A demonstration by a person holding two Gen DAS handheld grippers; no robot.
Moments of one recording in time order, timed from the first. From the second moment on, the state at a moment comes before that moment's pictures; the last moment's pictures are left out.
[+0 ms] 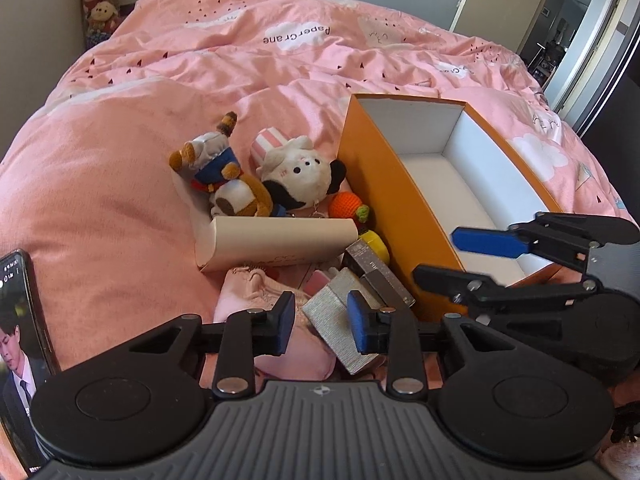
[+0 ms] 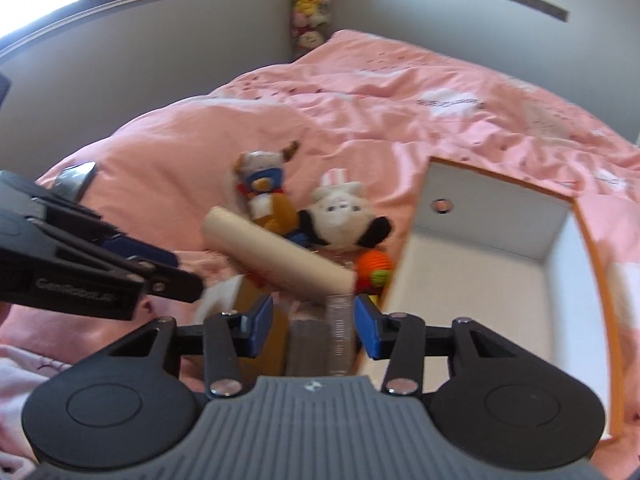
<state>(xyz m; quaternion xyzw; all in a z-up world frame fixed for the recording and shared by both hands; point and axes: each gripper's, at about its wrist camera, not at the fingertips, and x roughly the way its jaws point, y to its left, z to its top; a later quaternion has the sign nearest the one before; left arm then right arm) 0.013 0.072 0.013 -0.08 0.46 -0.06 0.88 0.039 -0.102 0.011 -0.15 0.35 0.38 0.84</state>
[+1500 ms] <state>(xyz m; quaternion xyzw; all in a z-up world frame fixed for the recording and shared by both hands) 0.018 0.071 -0.007 -0.11 0.51 -0.09 0.85 0.057 -0.091 -0.011 -0.18 0.46 0.39 0.77</state>
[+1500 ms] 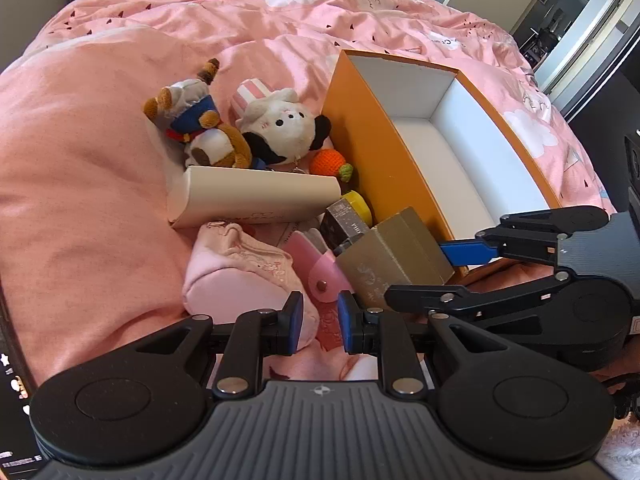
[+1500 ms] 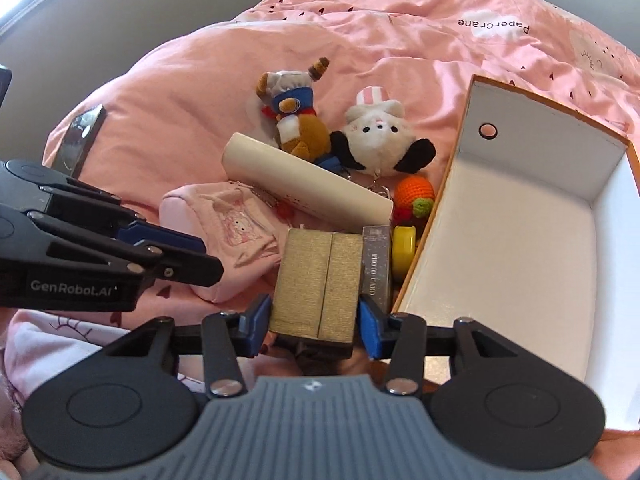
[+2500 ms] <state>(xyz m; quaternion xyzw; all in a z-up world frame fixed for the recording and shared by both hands) 0.102 0.040 -0.033 -0.18 0.53 -0.08 0.82 0.119 -0.190 0.036 -0.07 0.40 0.30 0.86</state>
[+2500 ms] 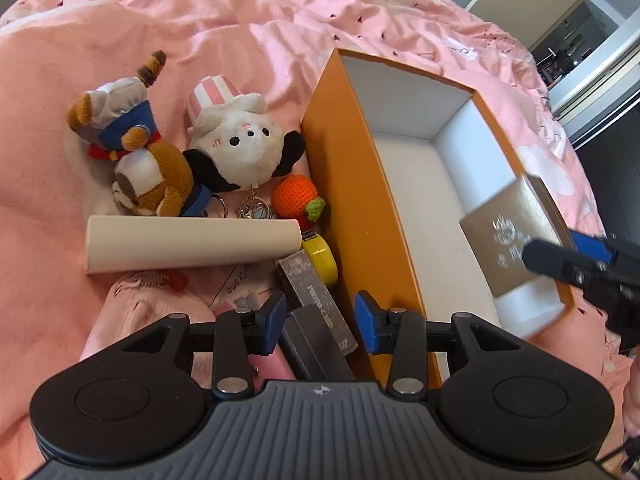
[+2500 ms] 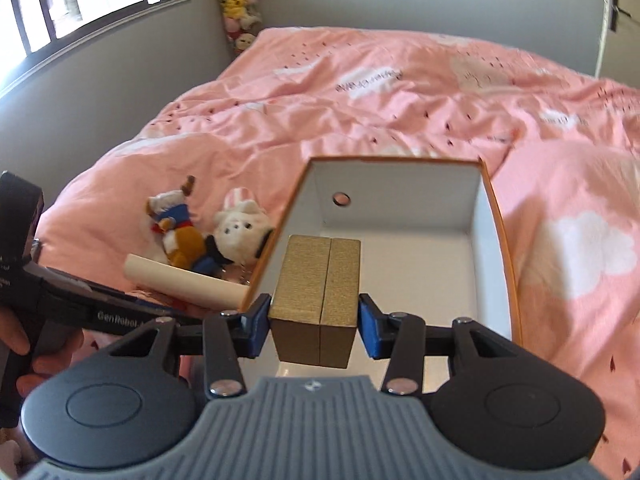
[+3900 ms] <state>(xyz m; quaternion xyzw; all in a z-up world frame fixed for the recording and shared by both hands) 0.100 0.041 0.013 -0.17 0.52 -0.09 0.83 0.160 -0.212 -0.037 0.03 0.52 0.28 0.81</state>
